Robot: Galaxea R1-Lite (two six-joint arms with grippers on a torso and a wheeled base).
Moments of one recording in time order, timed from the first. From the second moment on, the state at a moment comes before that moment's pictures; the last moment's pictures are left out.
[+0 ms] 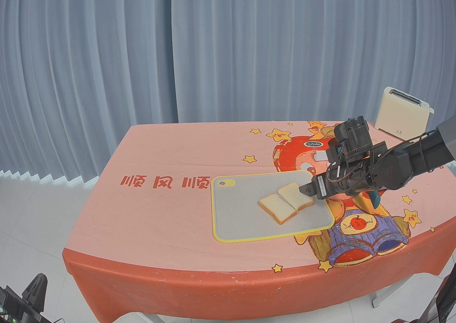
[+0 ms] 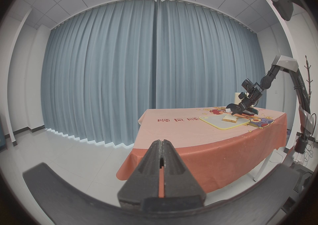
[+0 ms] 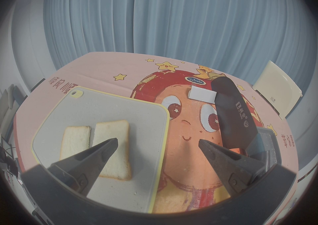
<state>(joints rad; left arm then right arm) -0.09 0.08 -0.02 -0.01 0.01 -0.01 0.41 2.01 -1.14 -0.06 -0.17 0.03</state>
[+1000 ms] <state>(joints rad) -0.09 0.08 -0.02 -0.01 0.01 -0.01 0.42 2.04 -1.13 -0.01 -0.20 0.02</state>
